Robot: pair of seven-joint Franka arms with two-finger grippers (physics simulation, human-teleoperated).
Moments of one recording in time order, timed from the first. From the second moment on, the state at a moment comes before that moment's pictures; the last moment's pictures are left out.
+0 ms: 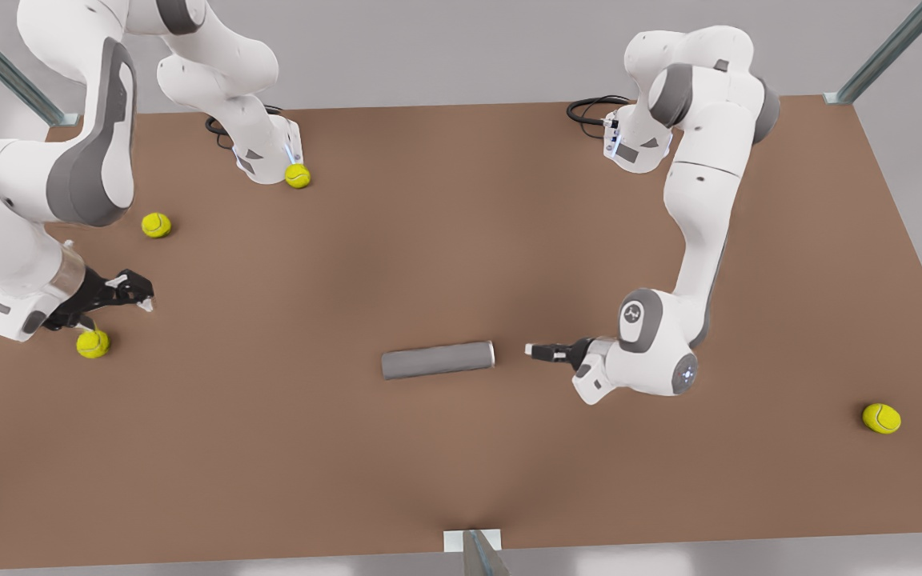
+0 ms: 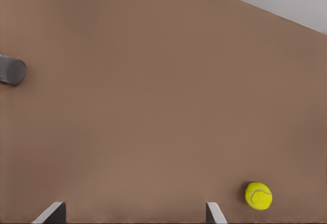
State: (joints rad) left arm -0.20 0.82 -0.17 -1.33 -0.66 1.89 -0.05; right arm 0.24 0.18 -0.30 -1.46 0.02 1.59 -0.41
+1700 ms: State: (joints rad) left arm -0.26 0.98 -0.31 -1.34 -1.01 2.25 0.21; right arm -0.07 0.21 0.08 -1.41 -0.07 1.41 -0.07
